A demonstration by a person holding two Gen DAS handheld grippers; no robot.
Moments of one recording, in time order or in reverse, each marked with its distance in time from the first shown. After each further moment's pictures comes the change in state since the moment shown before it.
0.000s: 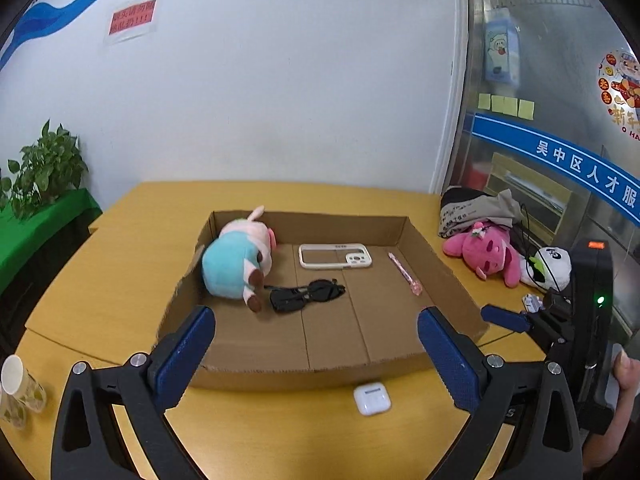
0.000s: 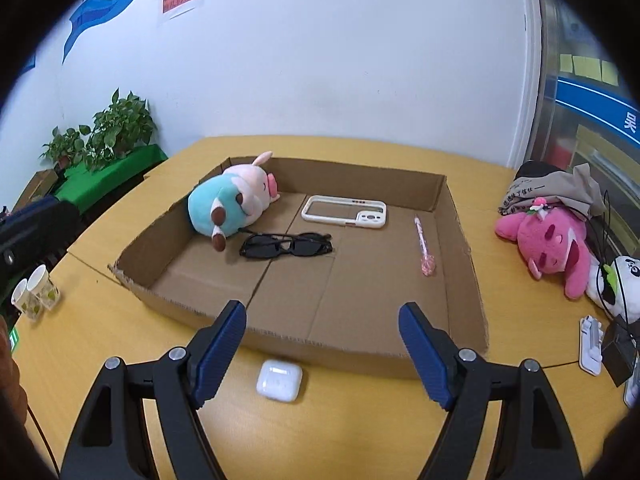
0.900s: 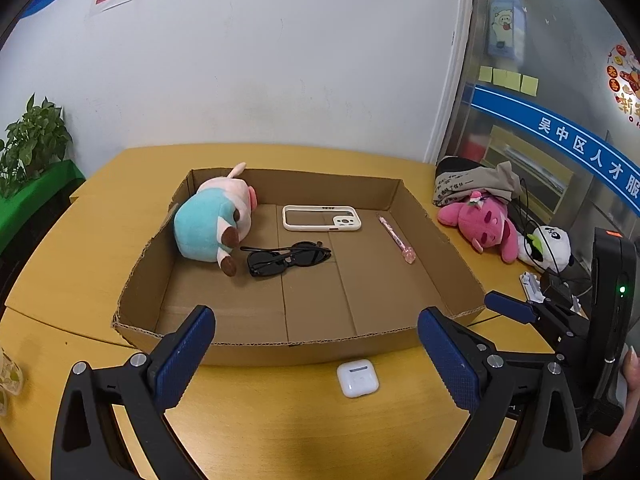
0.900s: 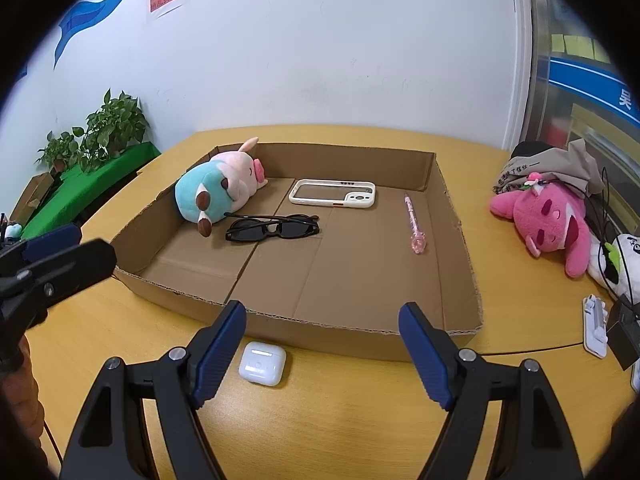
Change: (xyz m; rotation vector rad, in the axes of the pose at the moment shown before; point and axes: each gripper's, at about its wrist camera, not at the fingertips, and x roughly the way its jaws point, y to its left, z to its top) left arm 0.037 -0.013 -0.020 -0.018 0.120 -0.030; right arm 0.013 -0.021 -0.016 0.040 0.036 0.007
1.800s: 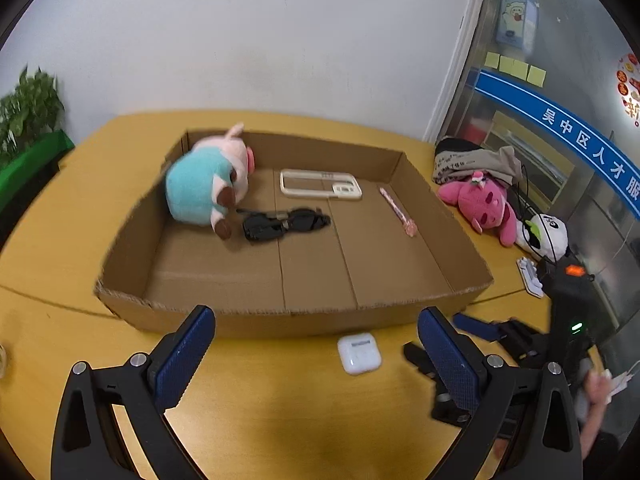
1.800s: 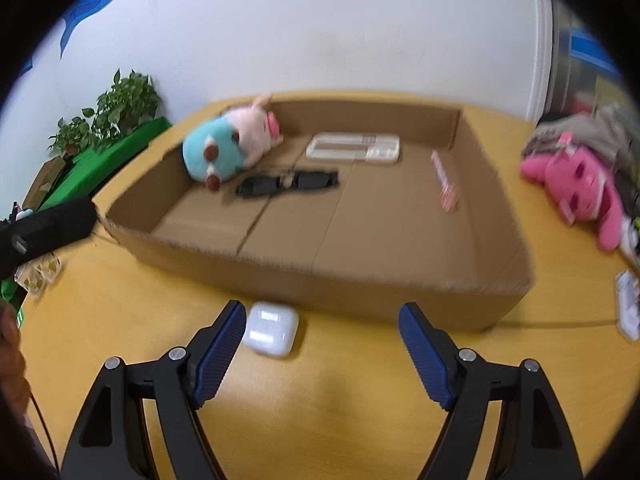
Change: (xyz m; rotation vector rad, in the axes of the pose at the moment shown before) left arm 0.026 0.020 -0.019 -0.073 0.142 -0.085; right arm 0.047 0.001 -0.040 0.001 0.130 0.095
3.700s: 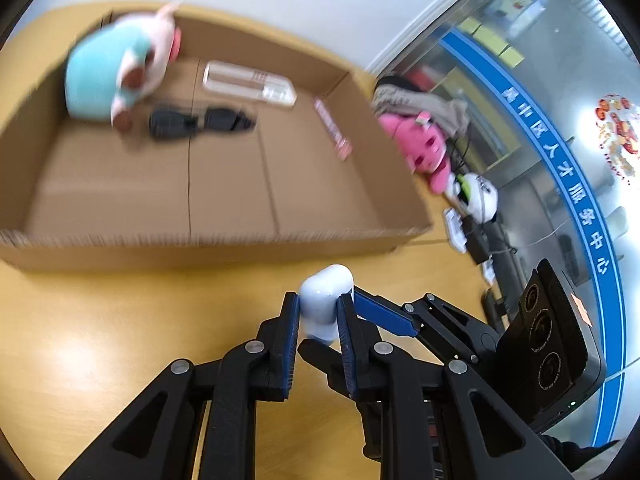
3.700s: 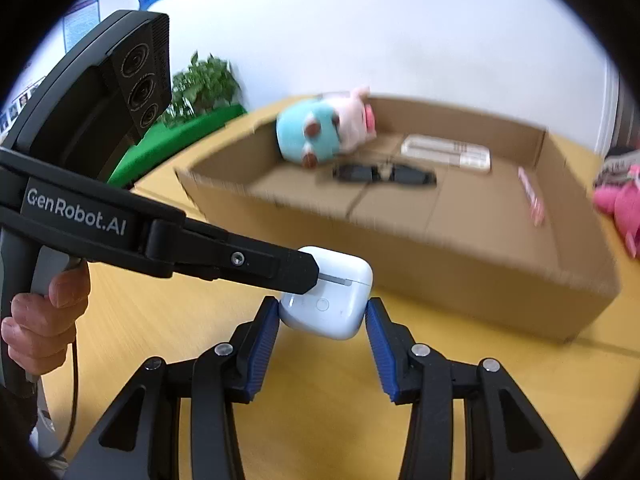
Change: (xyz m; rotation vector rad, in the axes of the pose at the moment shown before) left arm 0.041 0.003 0.006 -0.084 0.276 -0.347; right arm -0.015 0.050 -0.007 -0.183 -0.096 0.205
